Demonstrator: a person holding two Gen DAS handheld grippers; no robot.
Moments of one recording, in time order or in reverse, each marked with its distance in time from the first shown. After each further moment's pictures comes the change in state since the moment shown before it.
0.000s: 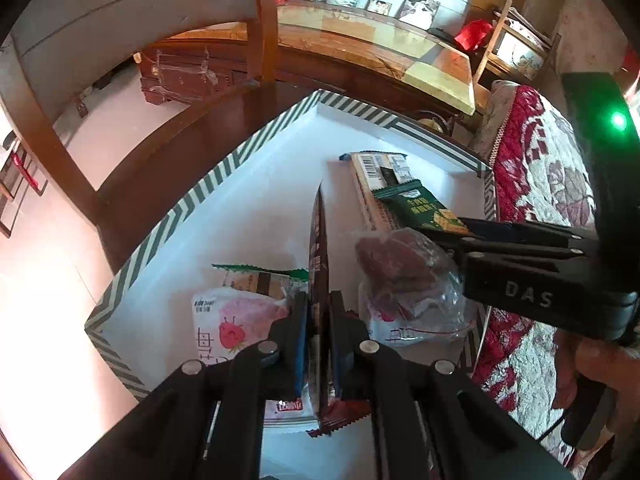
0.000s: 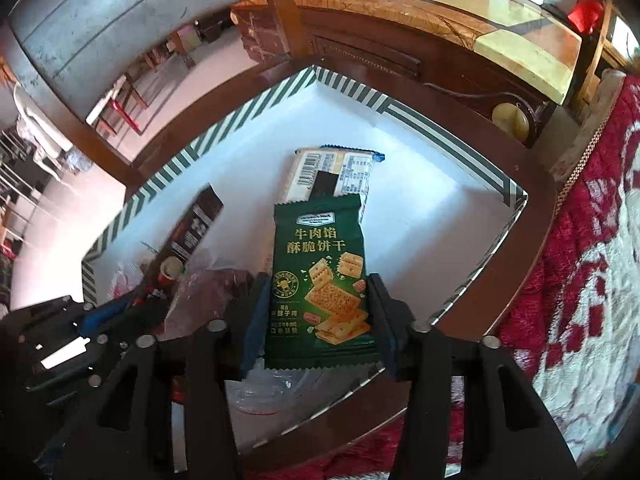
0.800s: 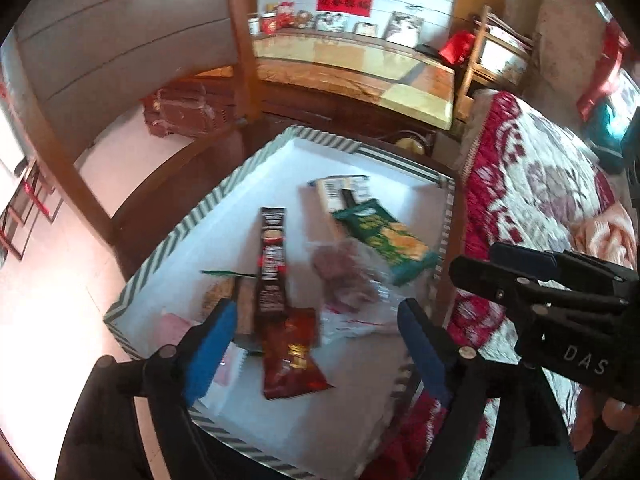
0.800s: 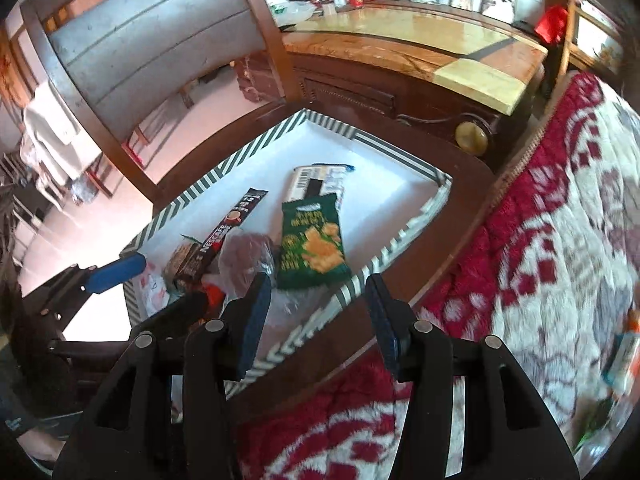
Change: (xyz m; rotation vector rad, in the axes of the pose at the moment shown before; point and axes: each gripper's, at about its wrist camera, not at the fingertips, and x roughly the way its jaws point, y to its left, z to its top) left arm -0.041 -0.043 -0.014 0.072 -0.103 0.027; right arm -0.082 -0.002 -0.053 0.050 -0.156 -0.021
